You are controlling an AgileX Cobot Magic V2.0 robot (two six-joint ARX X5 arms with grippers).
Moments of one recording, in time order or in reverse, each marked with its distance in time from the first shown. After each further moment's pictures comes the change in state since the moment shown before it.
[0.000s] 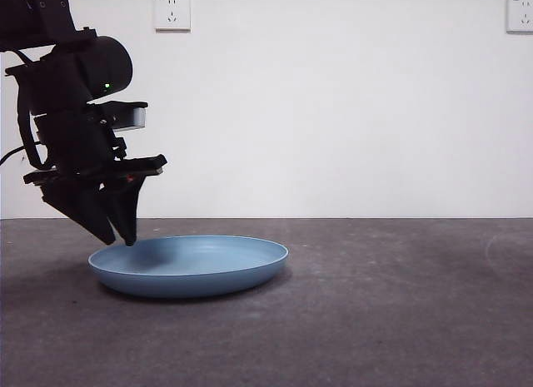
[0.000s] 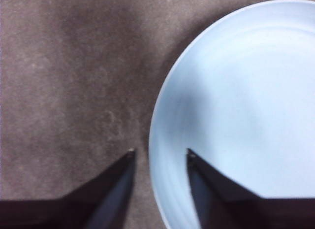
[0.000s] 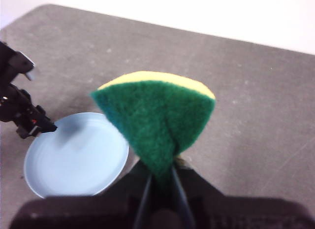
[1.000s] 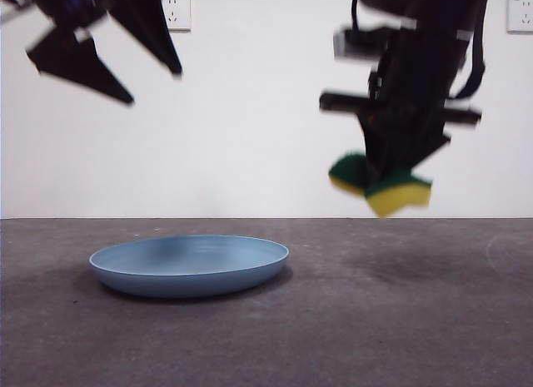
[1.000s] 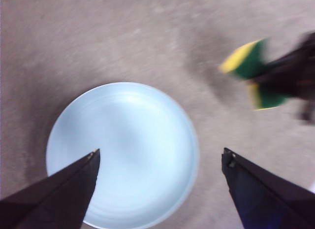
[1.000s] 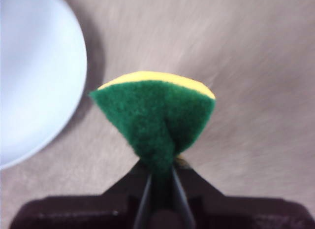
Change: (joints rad) left arm -0.062 -0.467 0.001 -0.155 0.289 -0.038; right arm -0.139 0.652 0.000 0.088 -0.181 0.016
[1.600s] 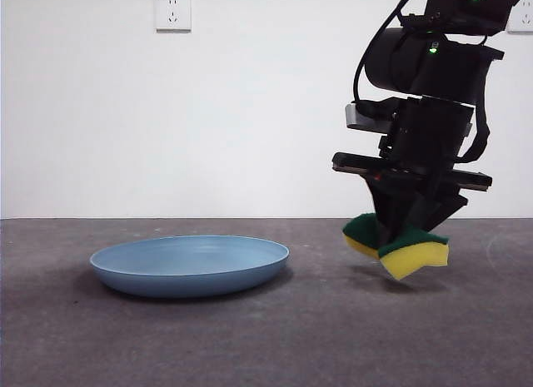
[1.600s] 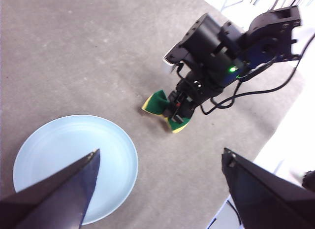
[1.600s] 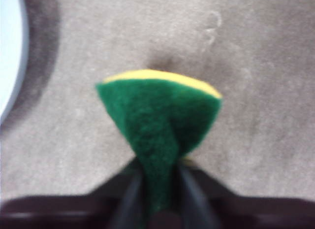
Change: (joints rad) left arm -0.063 -0.348 0.000 -0.124 0.074 -0.027; right arm -0.078 0.138 0.000 -0.003 -0.106 0.004
